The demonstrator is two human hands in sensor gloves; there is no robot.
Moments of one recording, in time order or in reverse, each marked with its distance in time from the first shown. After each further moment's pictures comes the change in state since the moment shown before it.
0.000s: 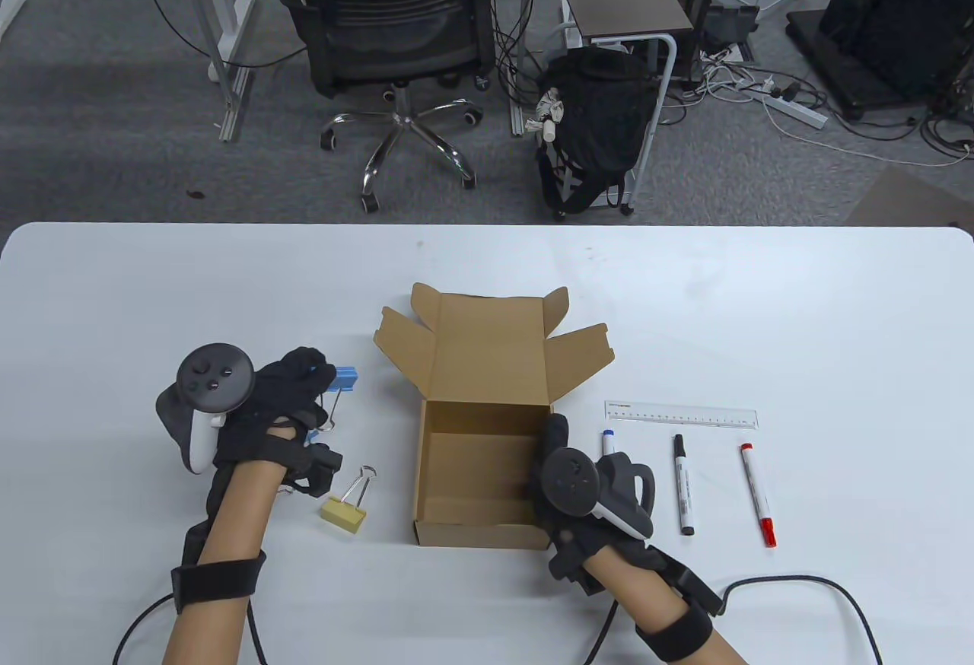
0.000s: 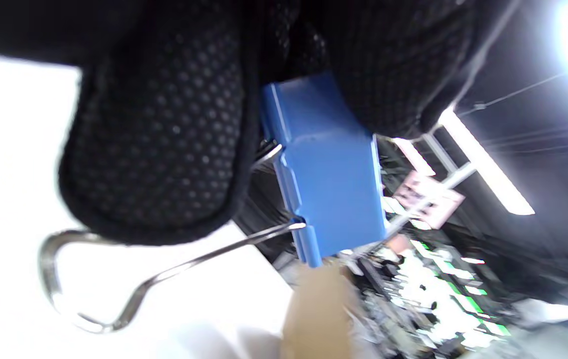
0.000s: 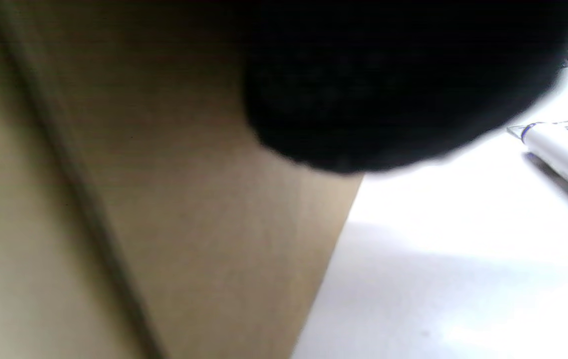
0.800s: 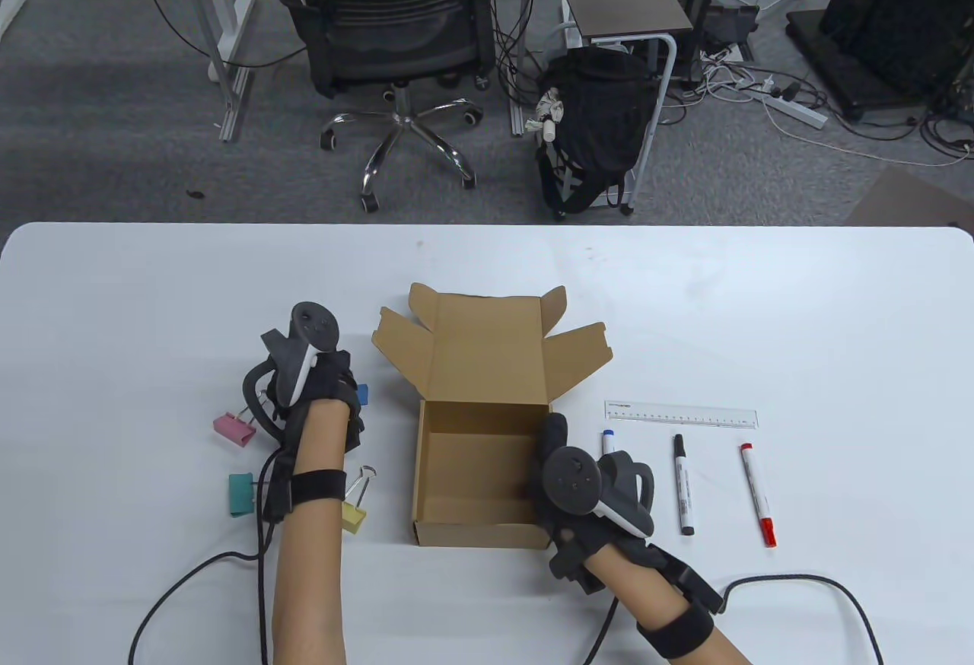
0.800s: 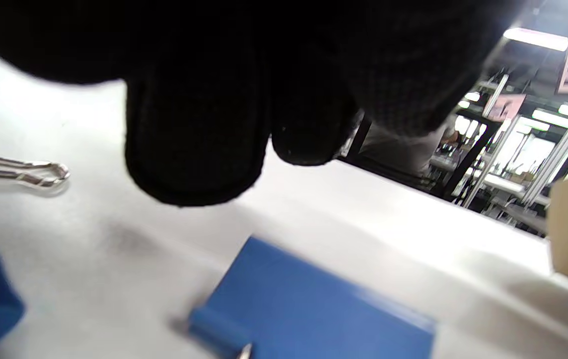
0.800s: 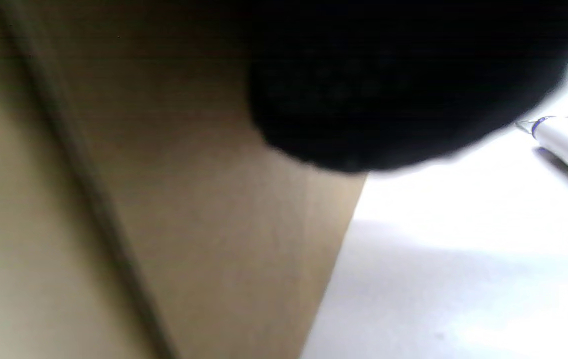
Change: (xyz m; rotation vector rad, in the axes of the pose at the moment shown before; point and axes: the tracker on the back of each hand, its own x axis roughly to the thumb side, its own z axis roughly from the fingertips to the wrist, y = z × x) left_hand -0.004 -0.084 -0.073 0.046 0.228 -0.496; right_hand -0.001 0.000 -0.001 0.000 -0.011 -0.021
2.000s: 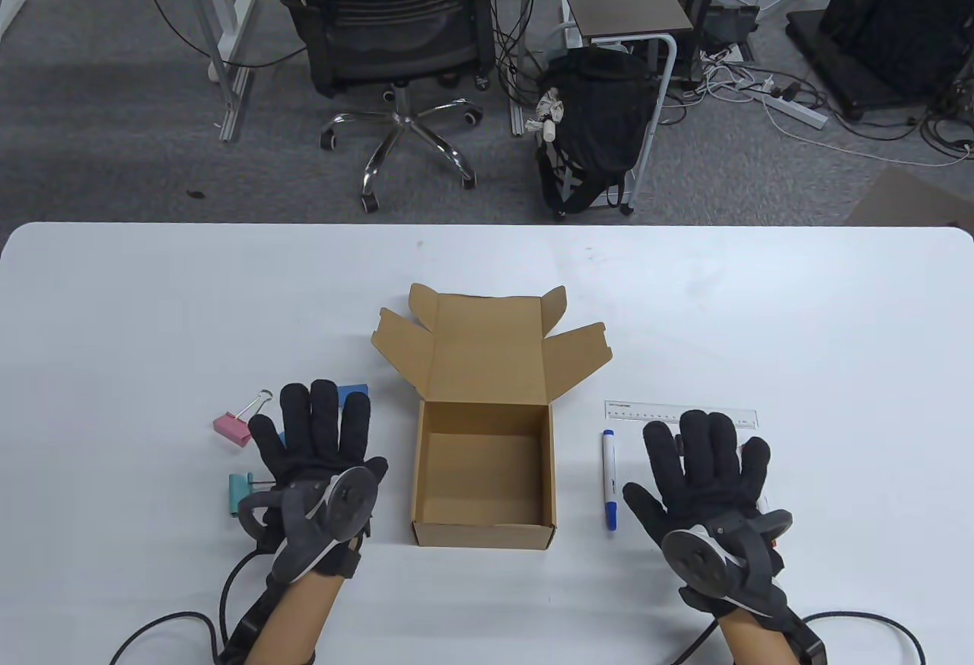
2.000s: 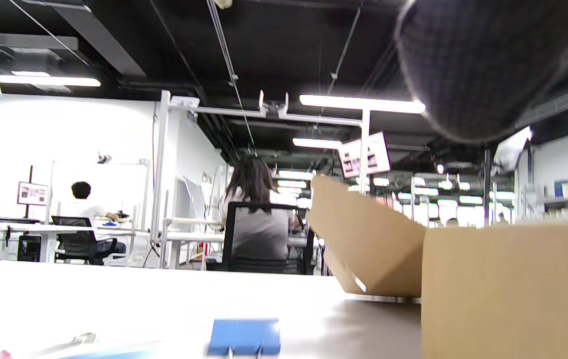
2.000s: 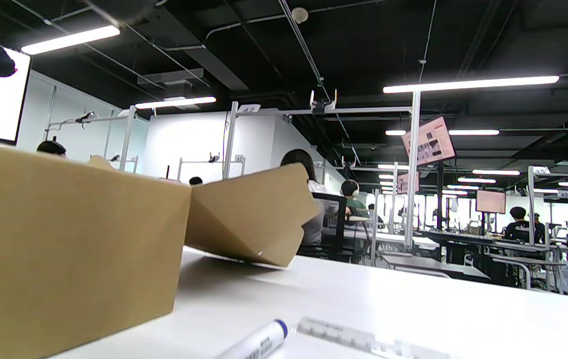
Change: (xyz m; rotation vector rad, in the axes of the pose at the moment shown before) left_hand -0.013 0.029 0.192 0.307 -0.516 -0.234; right_hand -0.070 -0.067 0.091 -0.410 -0.107 0.329
